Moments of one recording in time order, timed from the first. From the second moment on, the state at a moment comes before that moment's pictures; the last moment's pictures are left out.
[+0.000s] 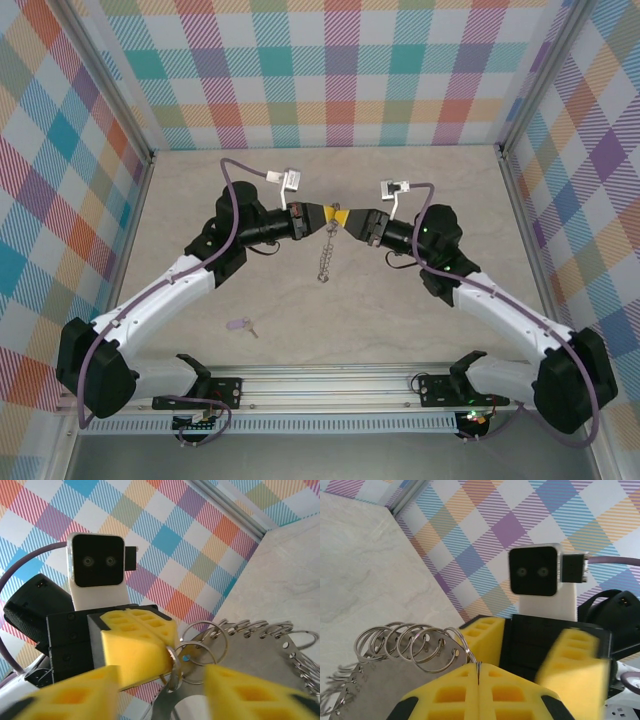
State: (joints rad) left arm -0.60 1.25 1.02 0.08 0.59 -0.76; right arm 0.56 1.12 0.75 0.43 -0.59 0.95
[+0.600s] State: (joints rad) left arm -0.60 1.28 1.16 -0.07 0.66 -0.57; right arm 0.49 0.93 0.81 0.02 -0.51 0.77
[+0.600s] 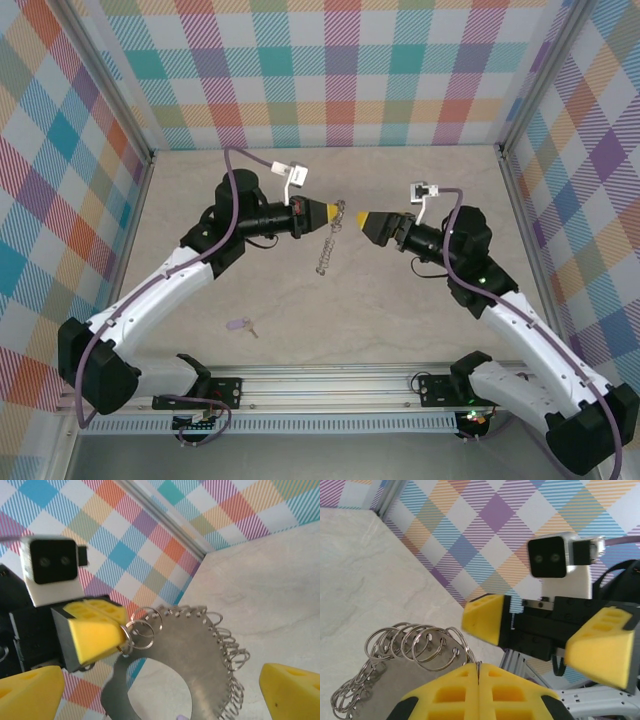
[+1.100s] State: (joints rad) left arm -0.58 1.42 1.21 -0.10 0.77 -0.50; right arm 0.48 1.03 0.71 0.27 -0.67 0.92
